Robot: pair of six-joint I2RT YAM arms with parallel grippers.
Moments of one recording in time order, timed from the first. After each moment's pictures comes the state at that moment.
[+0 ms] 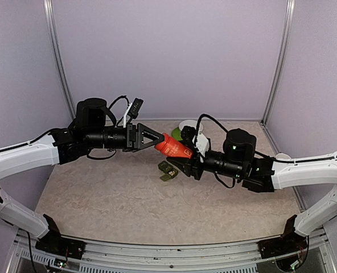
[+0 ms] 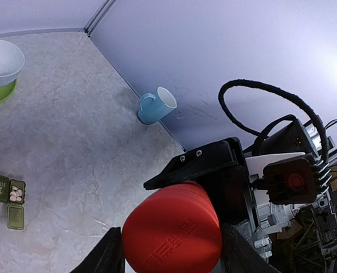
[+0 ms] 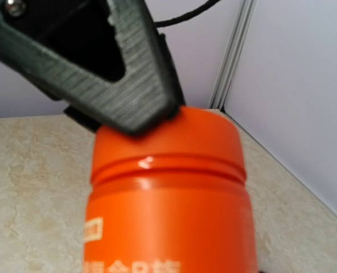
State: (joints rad) left arm -0.79 1.33 1.06 0.02 0.52 -0.66; right arm 1.03 1.37 0.82 0.48 -0.07 -0.24
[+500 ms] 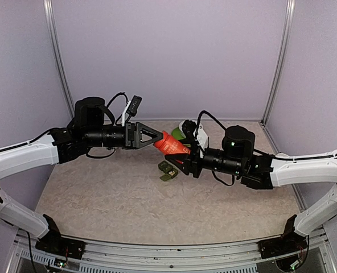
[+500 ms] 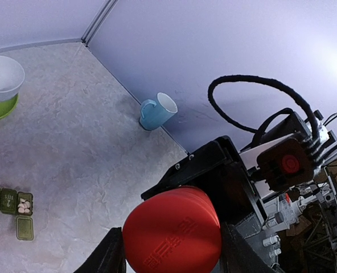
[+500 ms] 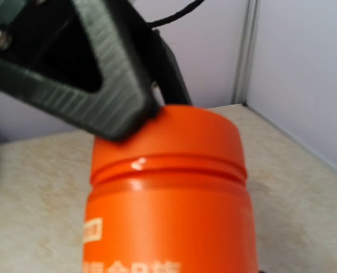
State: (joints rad) left arm -0.78 1.33 1.06 0.04 0.53 -0.60; right arm 1.02 1.39 0.85 0.47 -0.12 -0.10
